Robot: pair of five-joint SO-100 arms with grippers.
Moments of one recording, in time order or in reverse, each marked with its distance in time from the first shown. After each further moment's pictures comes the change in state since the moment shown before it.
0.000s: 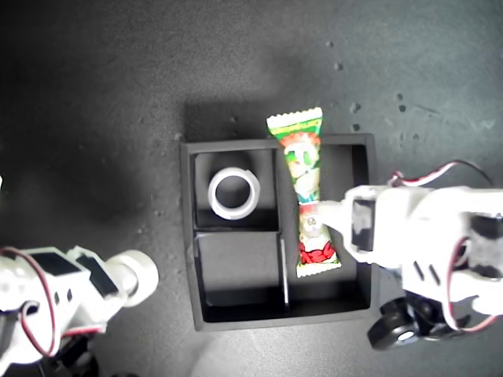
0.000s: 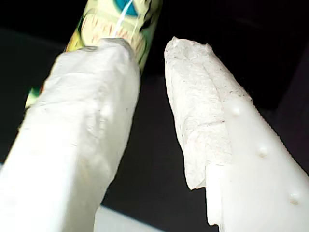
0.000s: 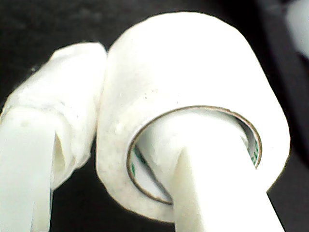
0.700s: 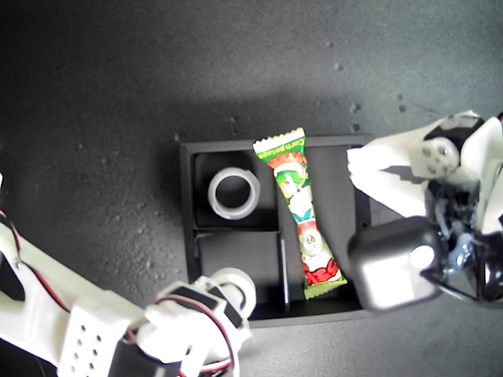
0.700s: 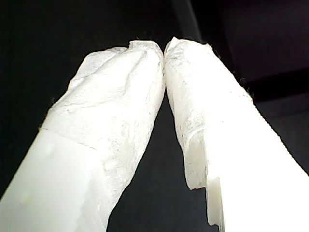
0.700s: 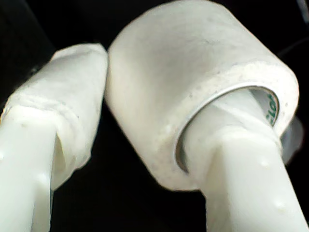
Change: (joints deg) arm 0 -0.4 -55.6 -70.1 26.7 2.4; arm 1 6.1 0.1 -12.4 2.3 49.7
